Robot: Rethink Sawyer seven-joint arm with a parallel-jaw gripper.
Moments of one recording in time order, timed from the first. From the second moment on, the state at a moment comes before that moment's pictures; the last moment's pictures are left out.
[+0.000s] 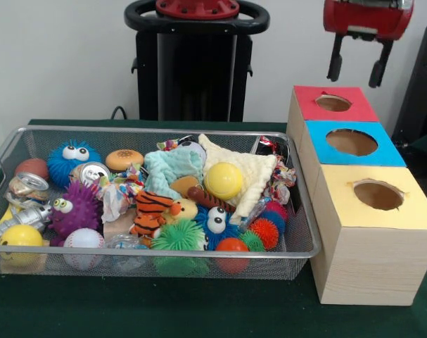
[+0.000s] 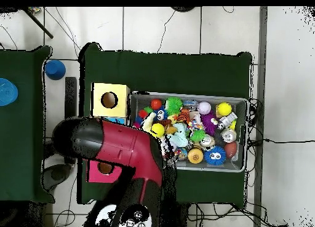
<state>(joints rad) 0.23 -0.76 -0.36 1.63 0.38 0.77 1.80</state>
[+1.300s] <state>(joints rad) -0.01 -0.83 -0.24 1.79 0.17 0.76 1.80</state>
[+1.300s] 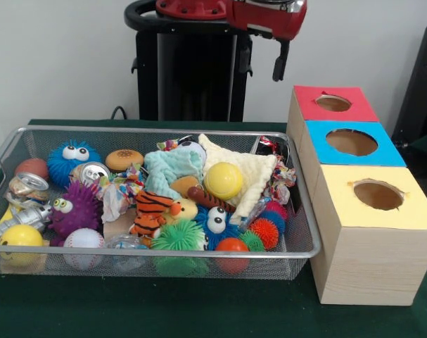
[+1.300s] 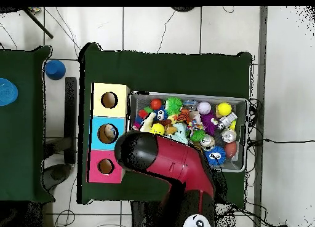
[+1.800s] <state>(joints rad) -0.07 -0.83 -0.18 1.81 0.08 0.71 1.80</state>
